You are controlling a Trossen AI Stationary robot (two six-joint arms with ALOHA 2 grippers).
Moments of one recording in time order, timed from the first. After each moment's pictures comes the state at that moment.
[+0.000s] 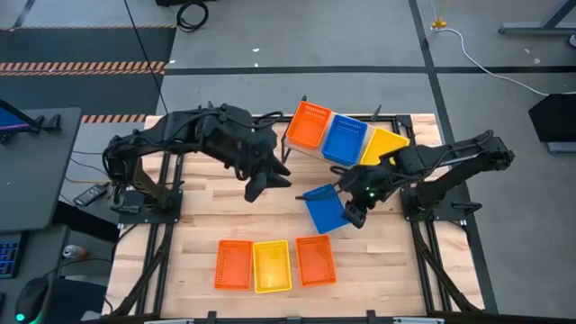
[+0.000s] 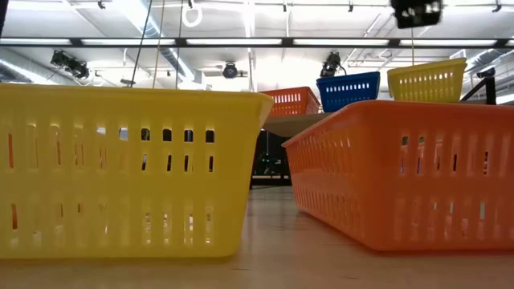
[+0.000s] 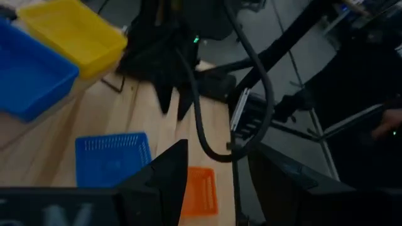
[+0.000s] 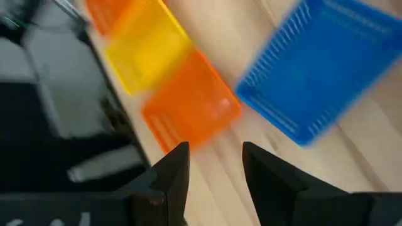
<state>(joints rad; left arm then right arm) -0.04 1.66 2.17 -0.99 0.18 -0.41 0.22 1.30 1.31 -1.02 -0.16 0.89</state>
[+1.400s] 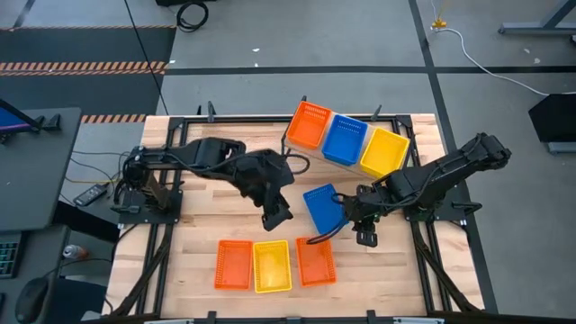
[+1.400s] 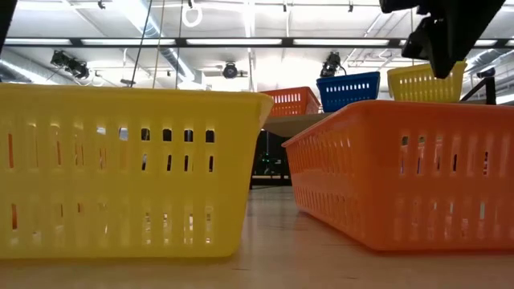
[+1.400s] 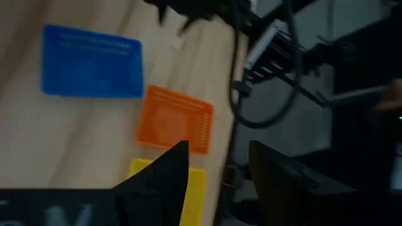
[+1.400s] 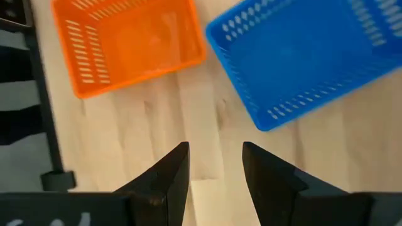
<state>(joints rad) -0.16 1.80 2.17 -1.16 0.17 -0.64 0.35 1.33 1.09 -0.99 -0.06 0.55</state>
